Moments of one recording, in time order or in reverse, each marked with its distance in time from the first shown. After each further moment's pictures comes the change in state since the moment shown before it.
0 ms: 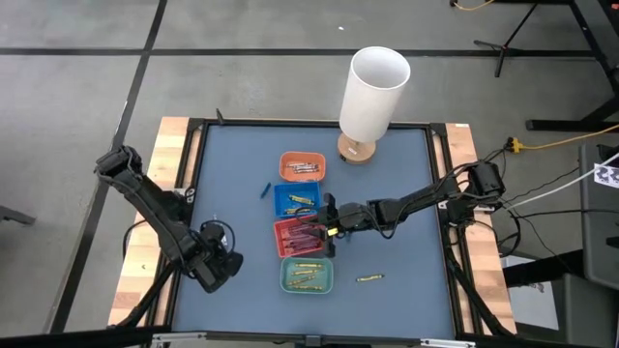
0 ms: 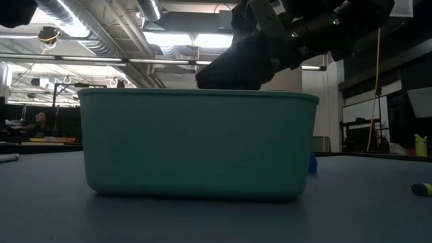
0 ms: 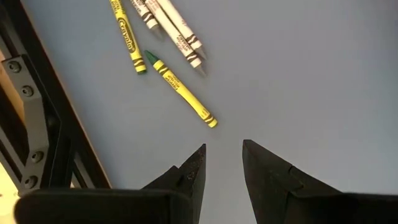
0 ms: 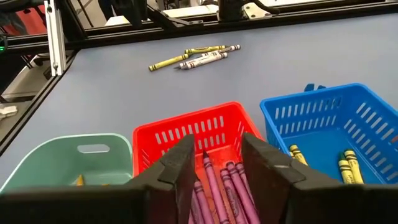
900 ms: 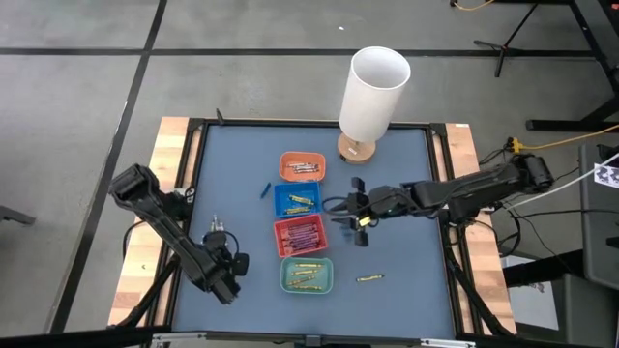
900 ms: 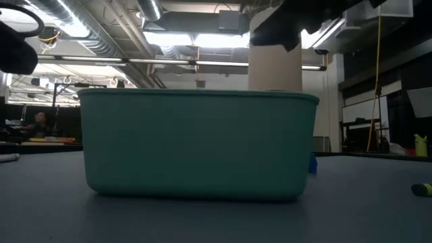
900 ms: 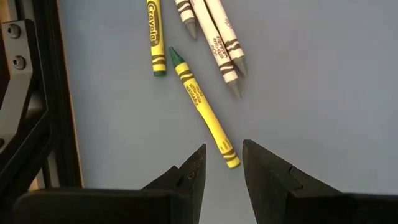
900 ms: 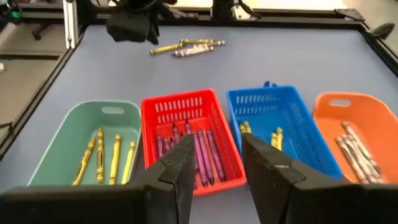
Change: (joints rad) left arm -0.002 0.253 0.000 0.003 0.000 -0.226; right arm 0.001 -0.442 0.000 -0.560 0.002 -0.108
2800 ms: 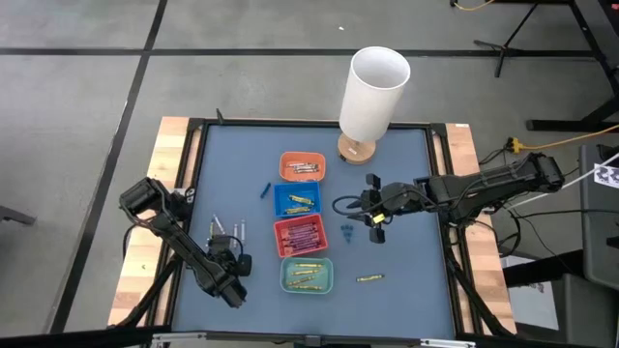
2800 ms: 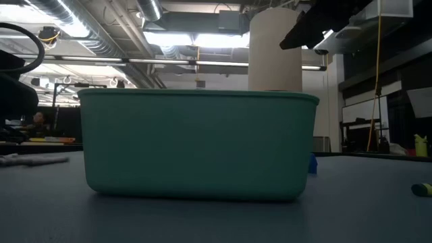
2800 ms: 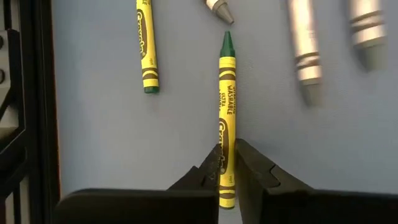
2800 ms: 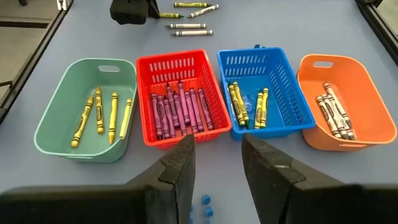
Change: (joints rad) left arm 0.003 0.159 0.000 0.034 -0.003 0.006; right arm 0.000 -0.136 0.000 -0.263 0.007 0.004
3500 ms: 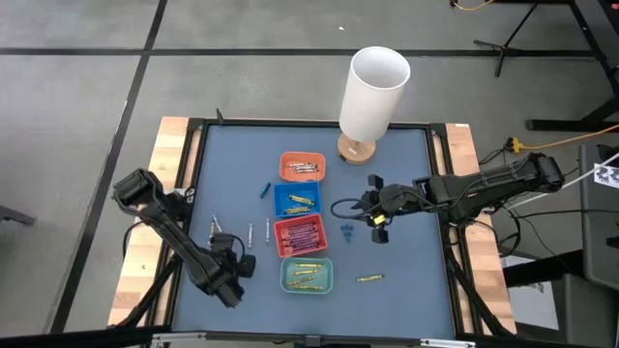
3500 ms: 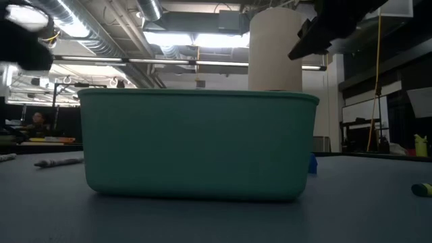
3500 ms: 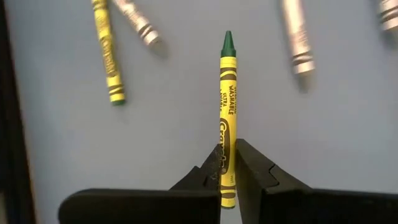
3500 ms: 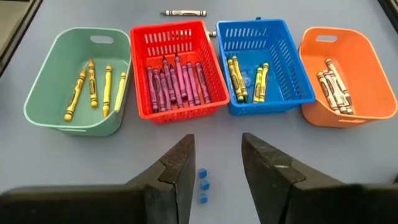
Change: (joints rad) left arm 0.001 -0.105 0.038 -0.027 -0.139 0.056; right arm -0.001 -0.001 0.000 -0.091 0.000 0.000
